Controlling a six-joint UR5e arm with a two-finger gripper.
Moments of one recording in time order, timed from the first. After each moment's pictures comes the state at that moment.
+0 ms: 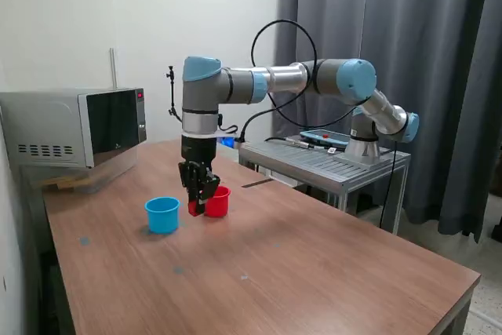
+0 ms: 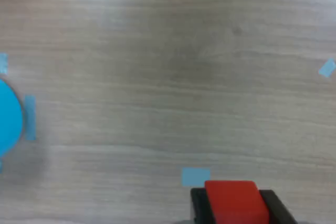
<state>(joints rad) -0.04 -0.47 0.50 -1.66 -1.58 -3.18</state>
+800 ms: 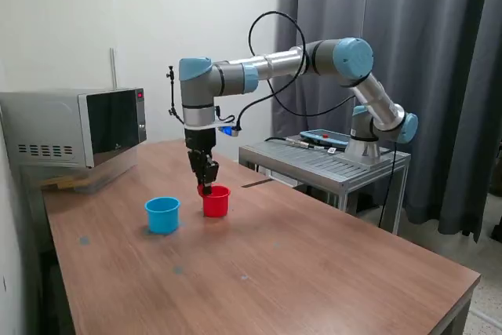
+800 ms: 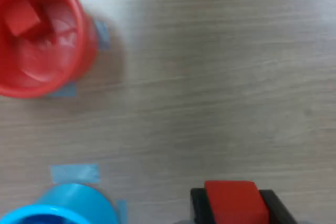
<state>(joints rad) -0.14 -0.63 0.78 -1.66 -1.58 -3.12</state>
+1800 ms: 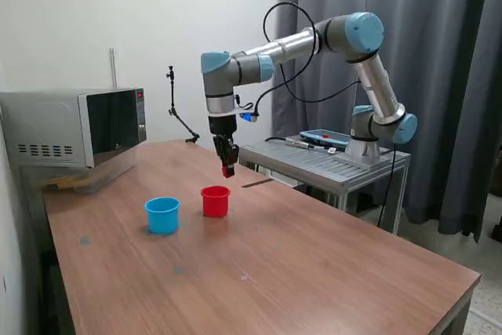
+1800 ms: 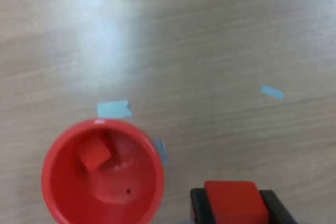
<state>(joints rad) -0.20 -0.88 1.20 -1.75 -1.58 -3.09</state>
